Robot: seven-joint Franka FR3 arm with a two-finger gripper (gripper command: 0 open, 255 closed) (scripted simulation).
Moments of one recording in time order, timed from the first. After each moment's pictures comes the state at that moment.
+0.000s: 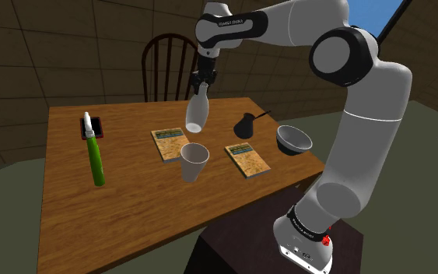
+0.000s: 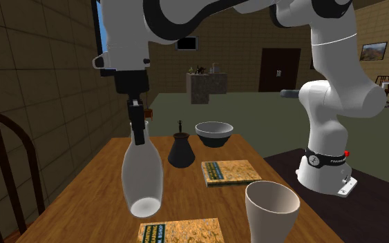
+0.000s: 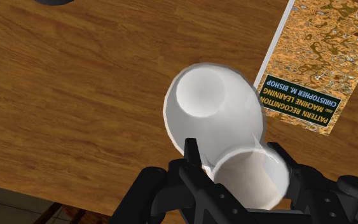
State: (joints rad) arm -0.12 0.35 -0.05 -1.61 0.01 1.93 -0.06
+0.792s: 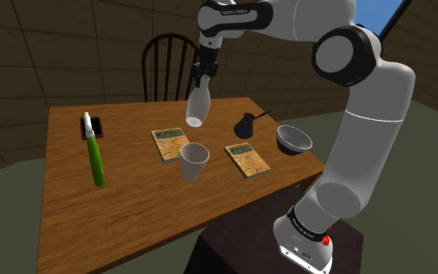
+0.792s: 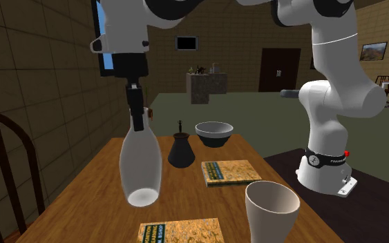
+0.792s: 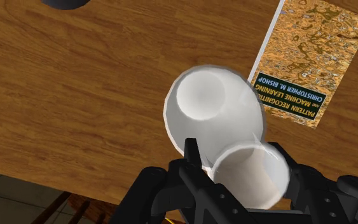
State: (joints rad) arm -0.12 0.33 -0.05 -1.55 0.01 1.85 -0.06
